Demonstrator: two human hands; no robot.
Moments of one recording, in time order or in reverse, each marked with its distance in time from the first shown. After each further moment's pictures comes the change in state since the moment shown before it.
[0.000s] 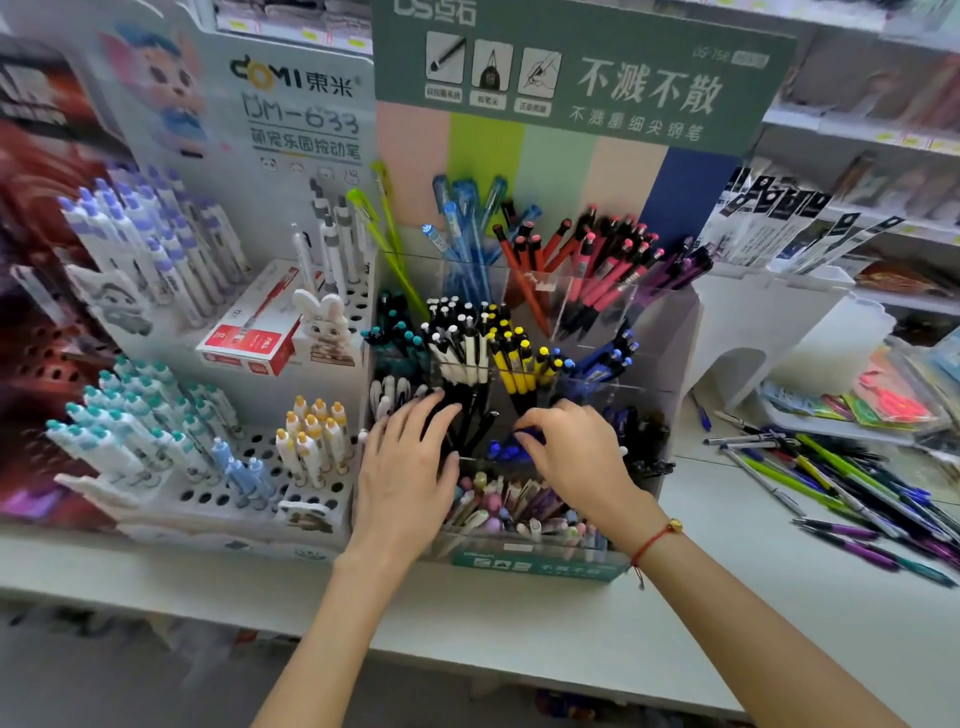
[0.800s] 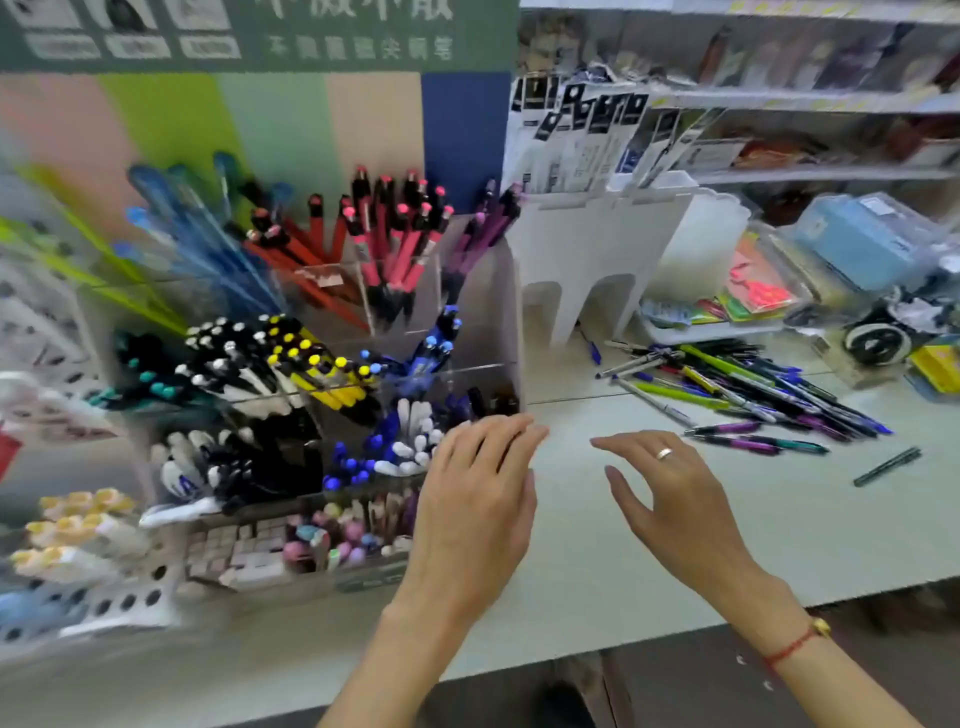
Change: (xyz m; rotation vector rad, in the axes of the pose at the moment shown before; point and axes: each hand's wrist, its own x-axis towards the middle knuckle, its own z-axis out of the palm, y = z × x) left_hand 0.010 0.166 0.049 -0.188 0.011 0.495; right_hand -0.137 0.159 -0.034 0.041 0.264 0.186
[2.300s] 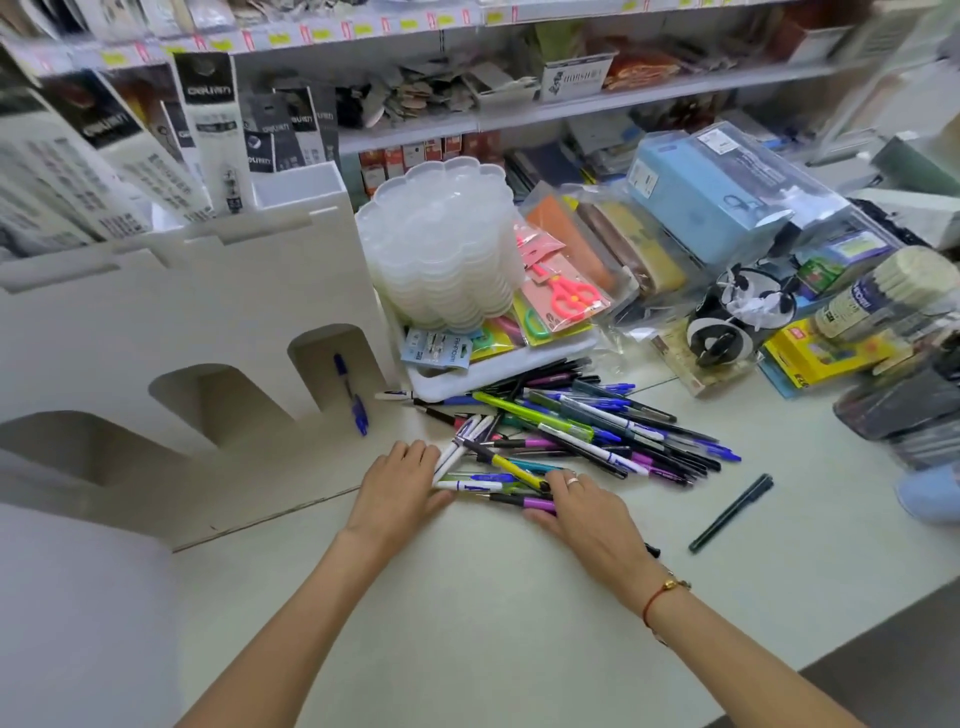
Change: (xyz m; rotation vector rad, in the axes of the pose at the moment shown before) left_hand 0.166 0.038 0.352 0.261 -0.680 0.128; right_hand 0.016 0.354 0.069 -0.305 -0.436 0.186
